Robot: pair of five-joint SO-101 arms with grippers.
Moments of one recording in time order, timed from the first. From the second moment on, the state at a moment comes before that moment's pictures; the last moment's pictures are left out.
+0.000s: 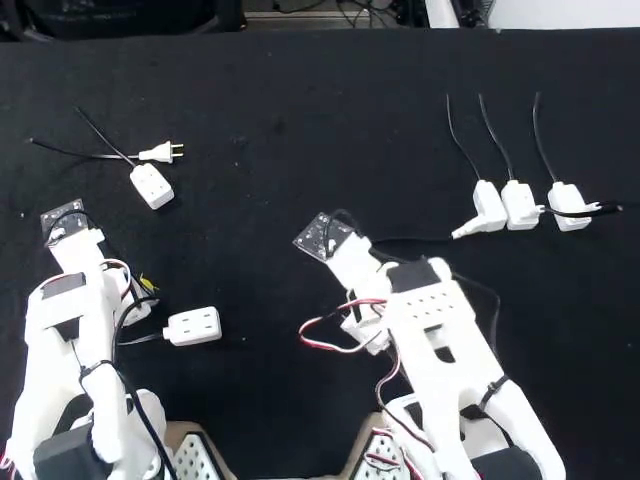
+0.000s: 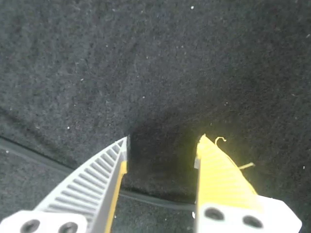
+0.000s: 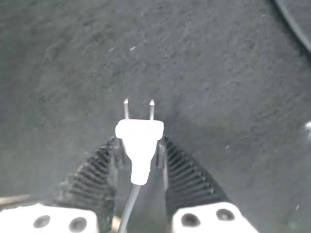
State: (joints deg) left arm -27.4 -29.8 64.3 46.7 2.2; right arm -15.5 -33.9 60.2 67.6 33.8
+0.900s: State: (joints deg) left arm -27.4 -29.8 64.3 46.7 2.2; right arm -13.4 -33.9 65.5 63.4 38.4
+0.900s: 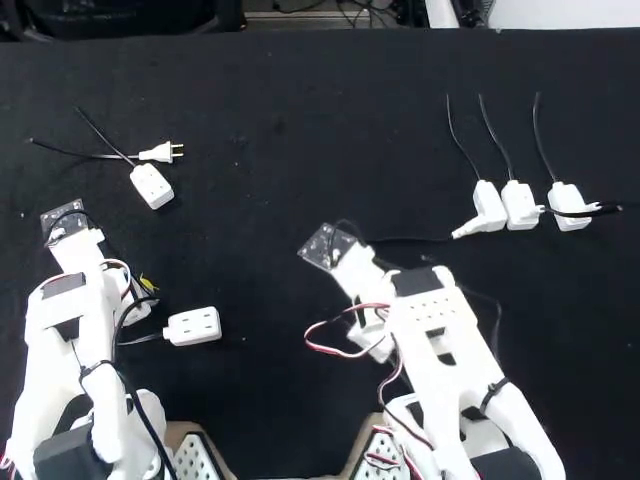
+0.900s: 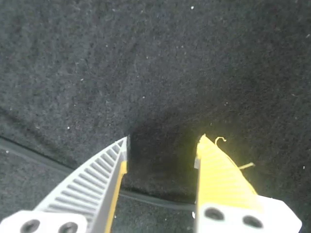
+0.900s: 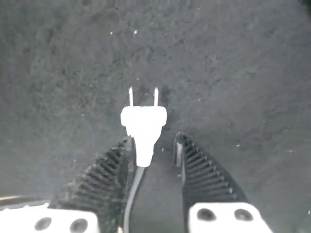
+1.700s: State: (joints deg) left arm -27.4 -29.8 64.3 46.7 2.2; right arm -20.0 -33.7 70.6 57.5 36.9
